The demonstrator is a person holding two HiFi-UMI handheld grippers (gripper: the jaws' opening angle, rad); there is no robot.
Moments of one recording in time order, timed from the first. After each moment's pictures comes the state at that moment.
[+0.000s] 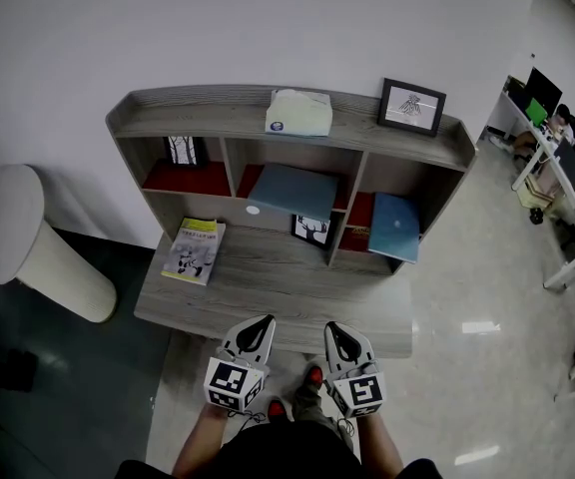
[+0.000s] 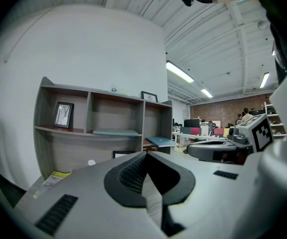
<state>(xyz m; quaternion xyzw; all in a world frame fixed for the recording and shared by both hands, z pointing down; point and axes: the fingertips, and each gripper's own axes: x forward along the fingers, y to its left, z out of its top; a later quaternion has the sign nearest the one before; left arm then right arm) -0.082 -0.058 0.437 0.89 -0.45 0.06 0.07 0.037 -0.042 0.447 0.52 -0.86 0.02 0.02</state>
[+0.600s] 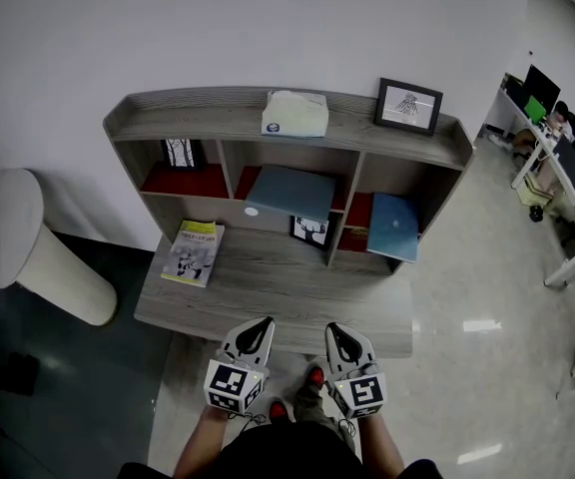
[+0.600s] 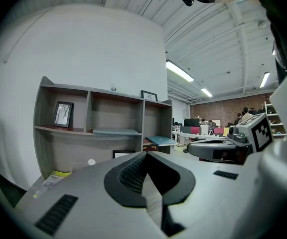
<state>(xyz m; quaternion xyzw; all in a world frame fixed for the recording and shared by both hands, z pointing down) -0.081 -0.057 0.440 0.89 -0.45 0.06 0.07 0.042 -0.041 0.453 0.52 -0.85 0.01 0.03</state>
